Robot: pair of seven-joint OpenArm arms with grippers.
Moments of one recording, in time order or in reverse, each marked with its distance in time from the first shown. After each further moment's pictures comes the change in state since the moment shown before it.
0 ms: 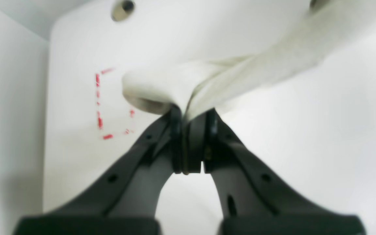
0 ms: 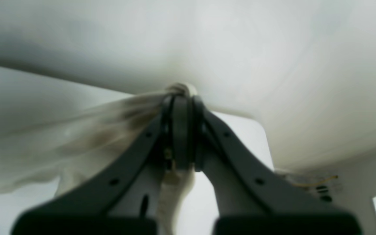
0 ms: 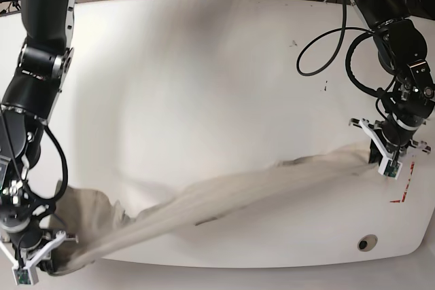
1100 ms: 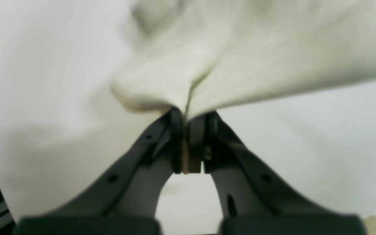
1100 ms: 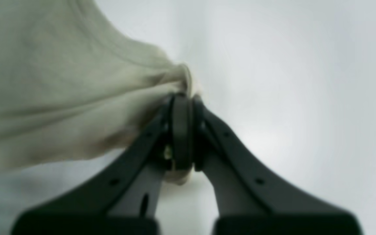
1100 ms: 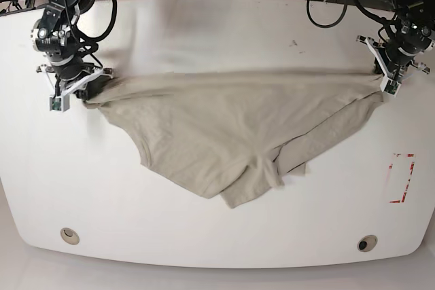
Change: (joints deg) left arm 24.6 -1.0 -8.4 -0.1 0.4 -4.5 -0.6; right arm -53.9 -18.6 24.1 21.7 1.2 -0.6 -0.6
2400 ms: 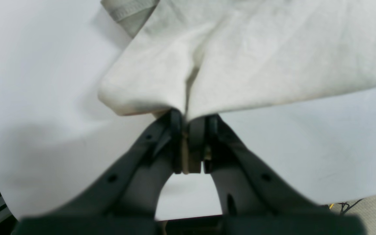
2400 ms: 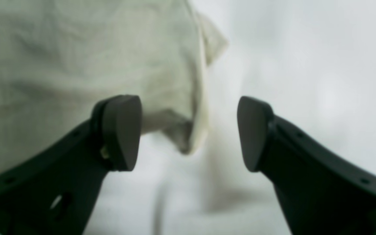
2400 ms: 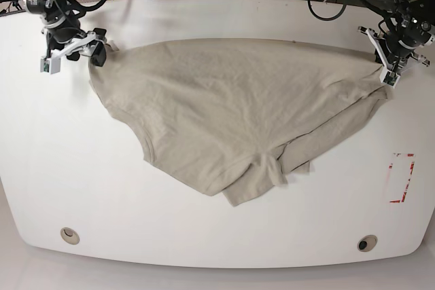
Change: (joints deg) left arm 2.8 -1.1 0.2 0.0 0.0 0.0 0.3; right arm -9.0 -3.4 12.2 0.4 21.4 7.3 -6.3
